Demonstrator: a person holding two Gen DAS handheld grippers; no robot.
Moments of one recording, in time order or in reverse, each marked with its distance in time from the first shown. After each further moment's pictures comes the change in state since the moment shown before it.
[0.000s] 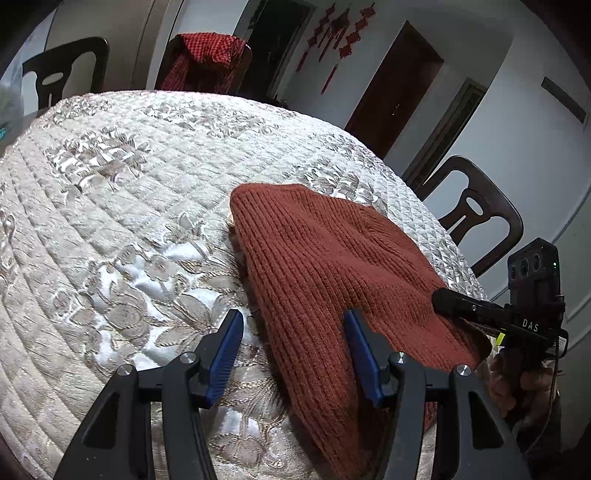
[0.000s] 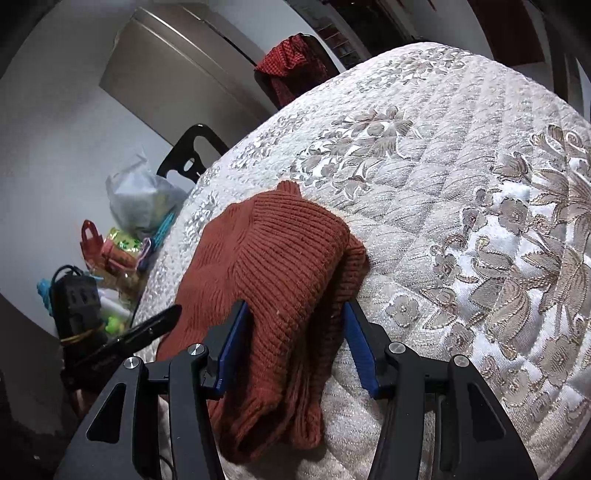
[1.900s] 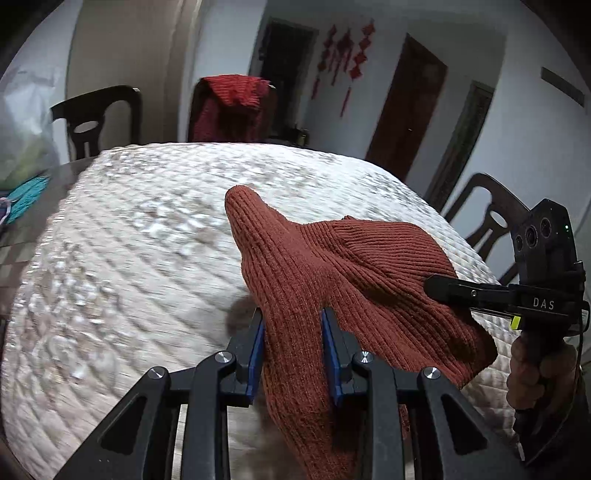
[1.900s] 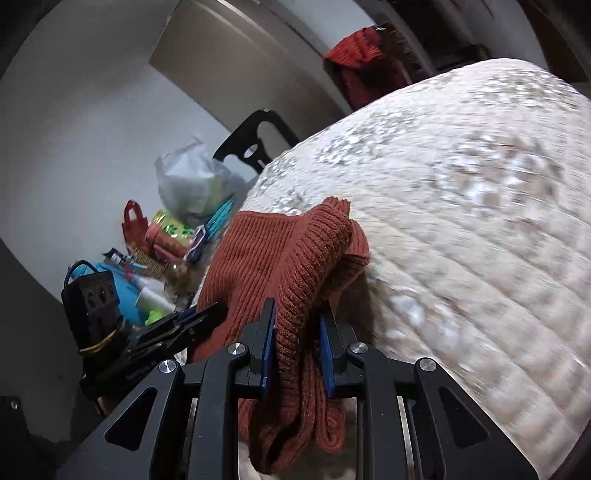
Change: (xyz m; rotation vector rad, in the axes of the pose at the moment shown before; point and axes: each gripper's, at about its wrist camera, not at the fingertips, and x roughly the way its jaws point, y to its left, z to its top) left arm -0.072 0.059 0.037 0.076 -0.119 0.156; right arm 0.073 0.111 0.021 -0.139 0.048 0.177
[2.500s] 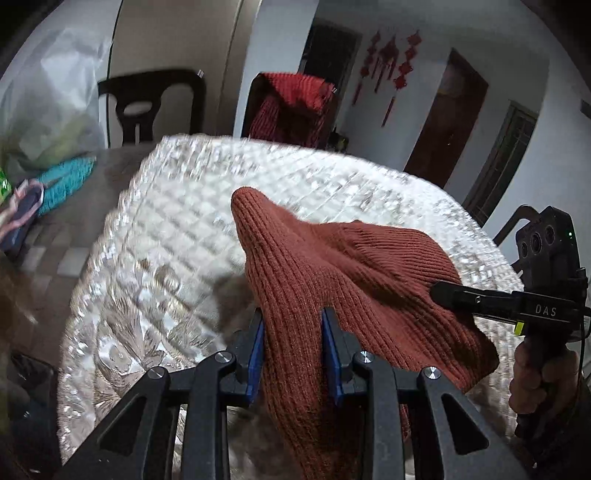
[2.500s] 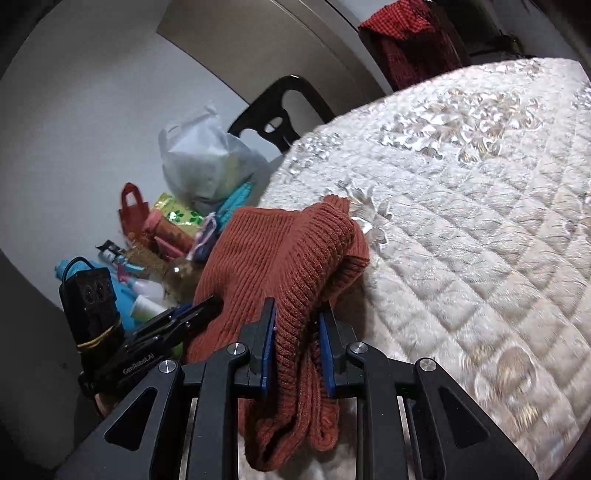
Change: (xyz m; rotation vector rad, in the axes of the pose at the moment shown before) left arm 0.020 0.123 0.025 -0.098 0.022 0.082; right arm 0.128 0.028 0.043 -0.005 0.100 0.028
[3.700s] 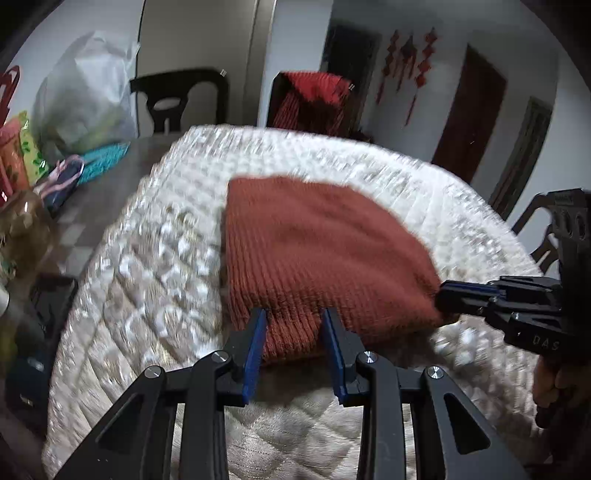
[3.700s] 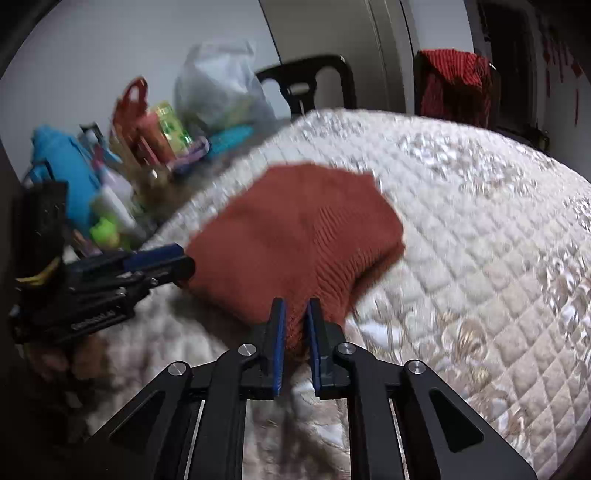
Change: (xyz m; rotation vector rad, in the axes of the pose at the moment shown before) left arm -0.031 -0.037 -0.058 -0.016 -0.010 0.137; right arm -0.016 0.046 -0.055 -0.403 0.100 -0.272
